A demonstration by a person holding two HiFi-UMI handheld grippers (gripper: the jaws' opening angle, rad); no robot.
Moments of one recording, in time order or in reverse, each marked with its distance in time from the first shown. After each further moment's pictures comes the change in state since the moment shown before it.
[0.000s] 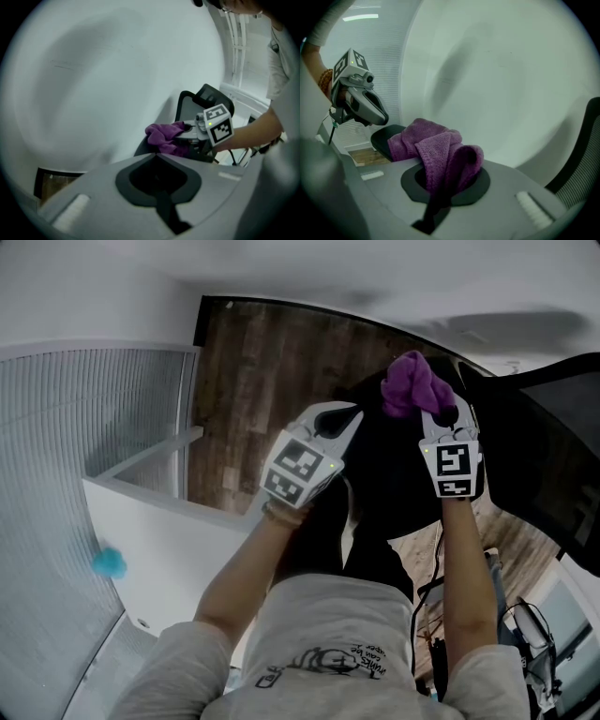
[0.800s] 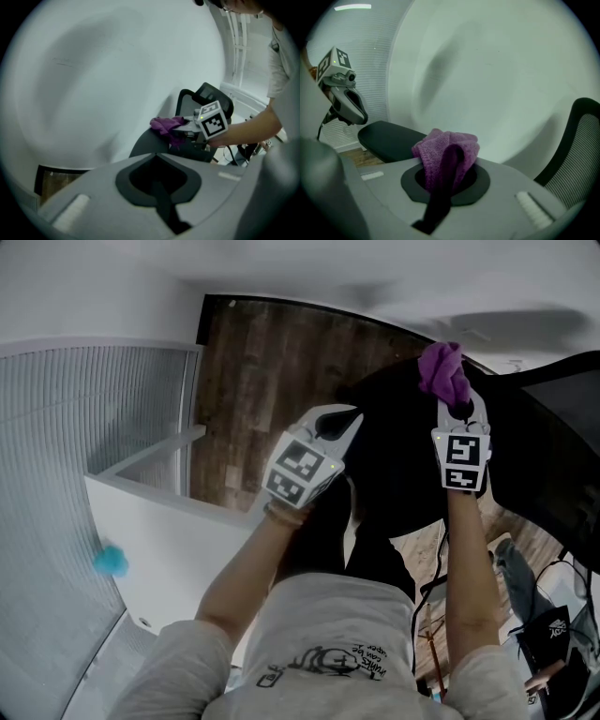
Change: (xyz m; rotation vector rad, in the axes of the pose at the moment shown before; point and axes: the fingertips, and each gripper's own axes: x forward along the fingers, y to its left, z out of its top) left arm -0.007 -0.003 -0.011 -0.013 0.014 0.000; right arm -0.005 -0.033 -0.007 0.046 0.037 -0.143
